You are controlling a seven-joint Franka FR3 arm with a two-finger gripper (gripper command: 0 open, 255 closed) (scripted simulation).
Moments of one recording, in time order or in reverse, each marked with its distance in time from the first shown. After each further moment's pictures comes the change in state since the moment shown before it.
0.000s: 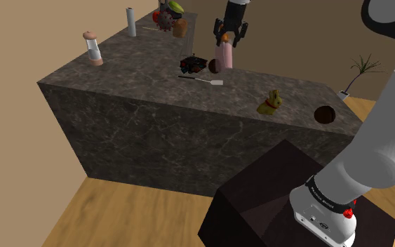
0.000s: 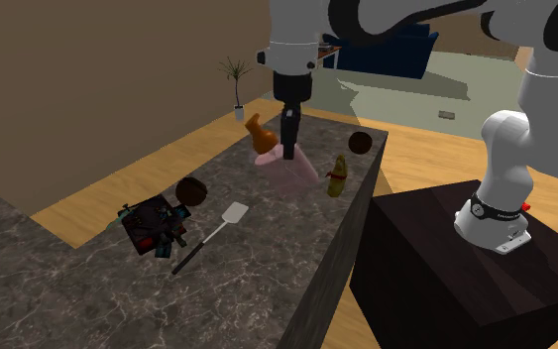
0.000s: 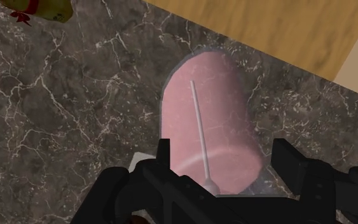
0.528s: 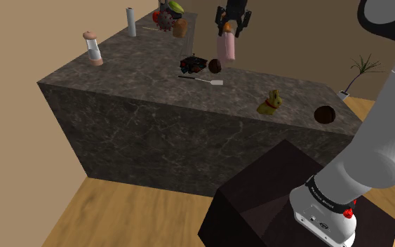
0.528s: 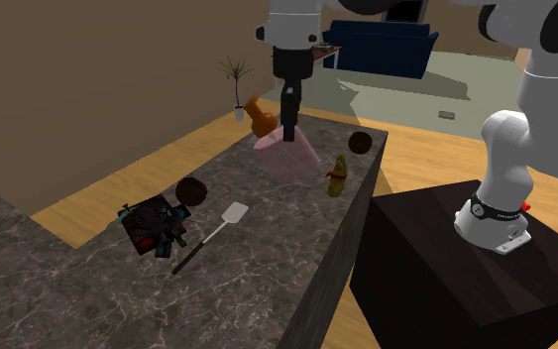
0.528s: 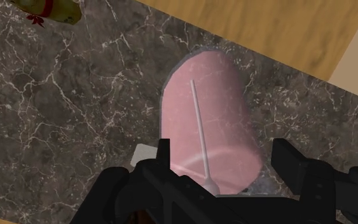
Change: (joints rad) arm -0.001 0.017 0.000 0.132 0.001 -0.115 0.003
